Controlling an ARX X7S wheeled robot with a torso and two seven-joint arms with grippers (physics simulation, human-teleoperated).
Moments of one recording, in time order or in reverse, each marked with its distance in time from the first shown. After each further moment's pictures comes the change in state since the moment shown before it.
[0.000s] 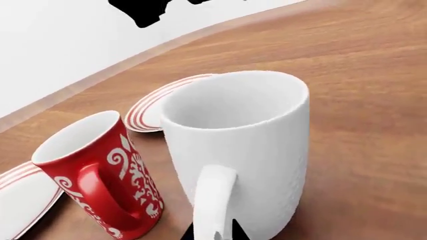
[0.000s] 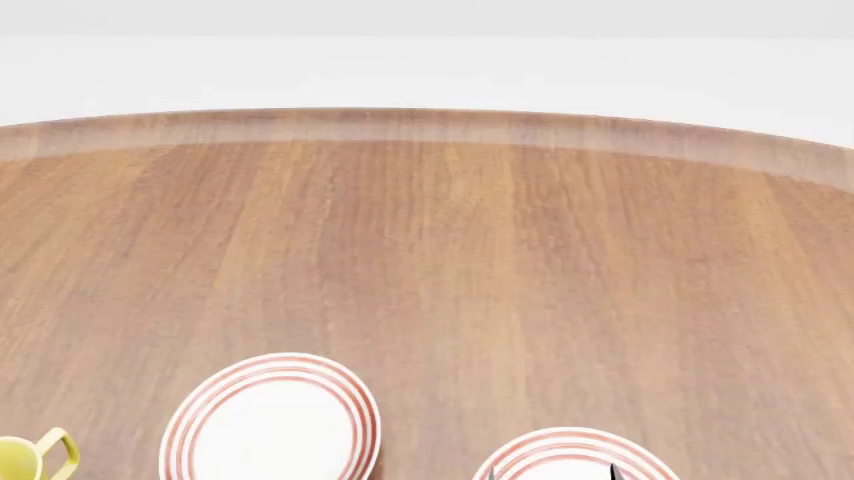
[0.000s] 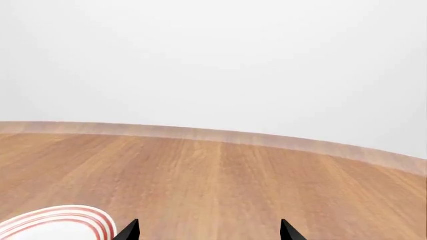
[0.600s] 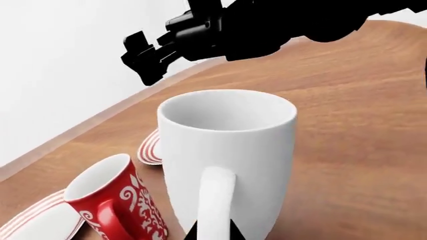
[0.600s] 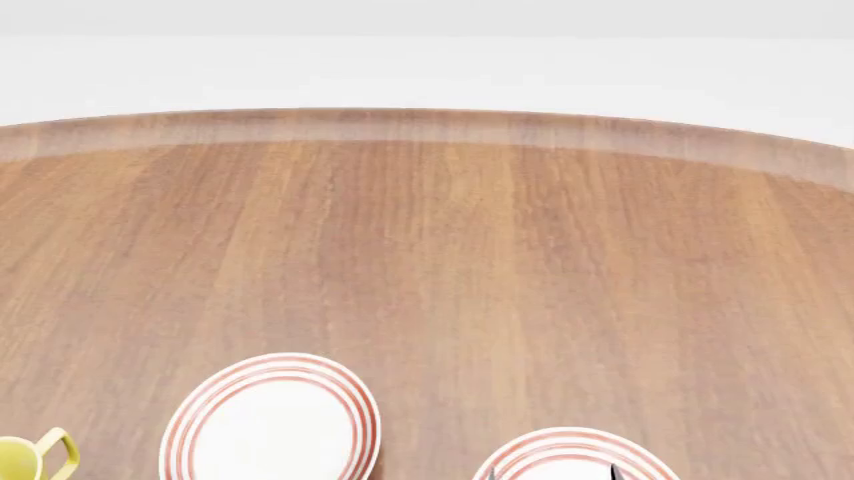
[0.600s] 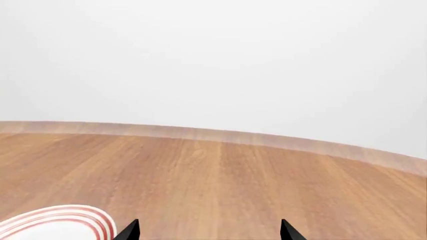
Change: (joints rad) left arm 0.187 -0.052 -0.071 0.170 0.125 0.090 -0.152; right arm 0.001 0.008 -0.009 0.002 0.006 -0.004 0.010
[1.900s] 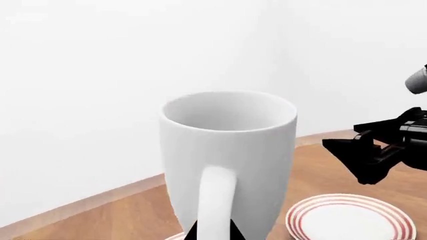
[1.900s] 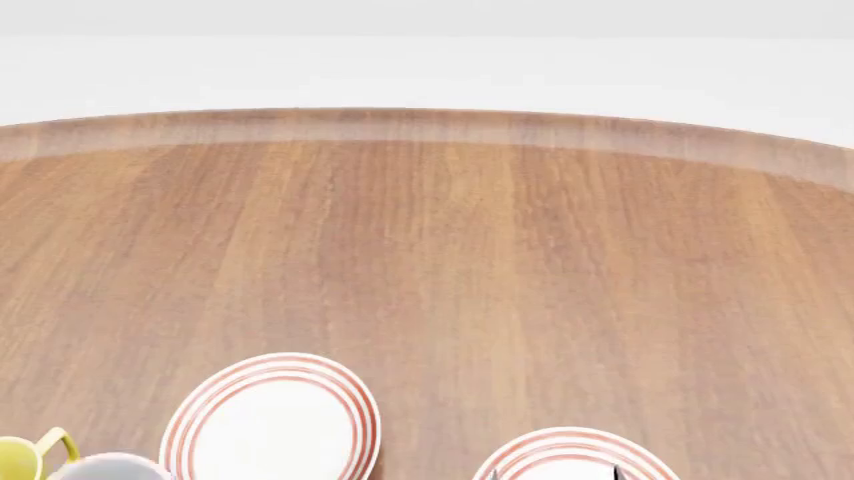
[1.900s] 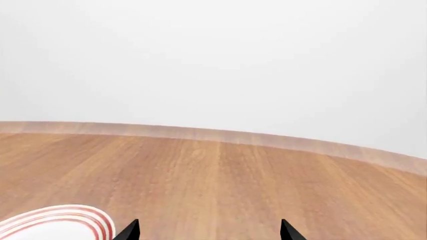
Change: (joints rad) left arm -0.023 -0.126 -0.084 0.258 -0.463 -0.042 -0.158; right arm 0.001 0.018 -0.015 0.001 0.015 -0.009 0.017
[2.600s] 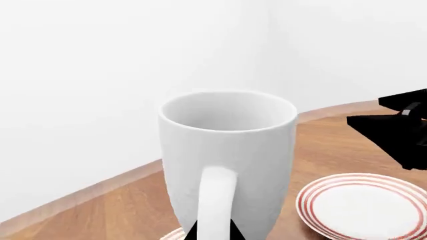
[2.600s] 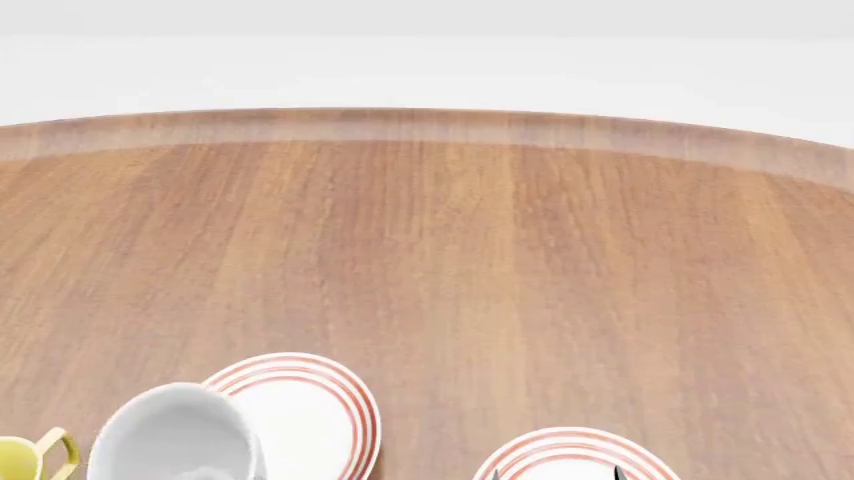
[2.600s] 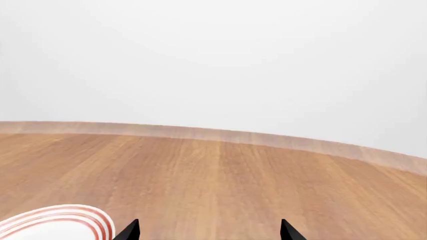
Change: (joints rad) left arm -0.248 -0.016 0.070 -0.004 -0.081 -0.269 0.083; right arm 0.003 0.007 -0.009 0.001 0.007 -0.001 0.009
